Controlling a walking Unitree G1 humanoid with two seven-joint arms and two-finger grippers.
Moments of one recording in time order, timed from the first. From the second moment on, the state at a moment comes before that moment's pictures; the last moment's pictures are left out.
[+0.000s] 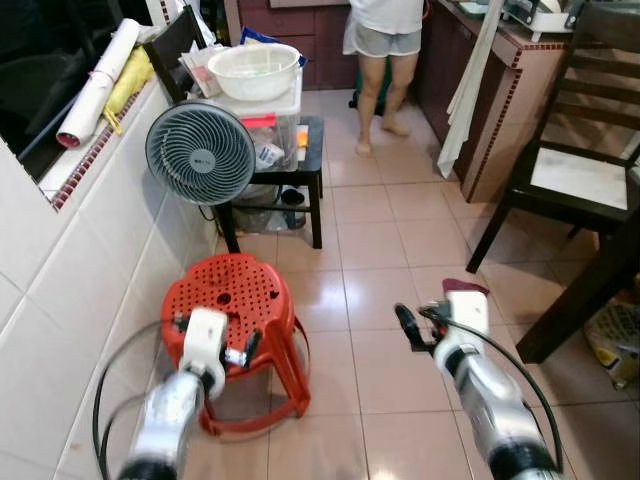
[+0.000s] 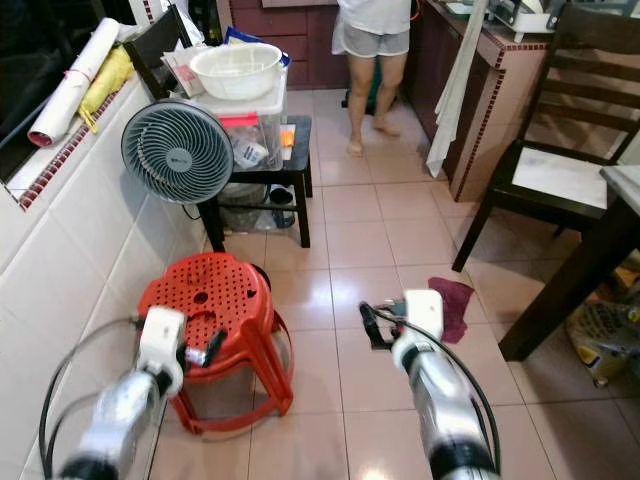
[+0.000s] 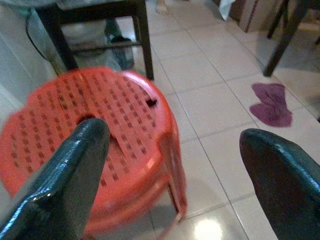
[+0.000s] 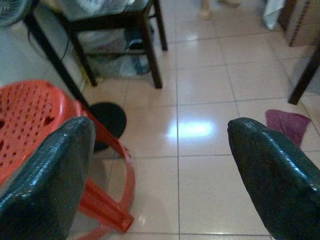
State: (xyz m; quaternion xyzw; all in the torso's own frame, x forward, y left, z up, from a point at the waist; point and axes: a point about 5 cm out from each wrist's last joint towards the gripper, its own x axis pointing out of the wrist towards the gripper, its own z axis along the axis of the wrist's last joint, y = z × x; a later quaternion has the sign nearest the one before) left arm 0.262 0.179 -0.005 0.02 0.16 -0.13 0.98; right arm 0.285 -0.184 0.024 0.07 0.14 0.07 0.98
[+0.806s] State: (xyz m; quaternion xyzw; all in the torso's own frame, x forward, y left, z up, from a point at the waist) left arm 0.232 0.186 0.049 0.00 0.02 -0.09 1.00; right arm 0.235 -0.185 0.087 0.08 0.06 0.11 0.99
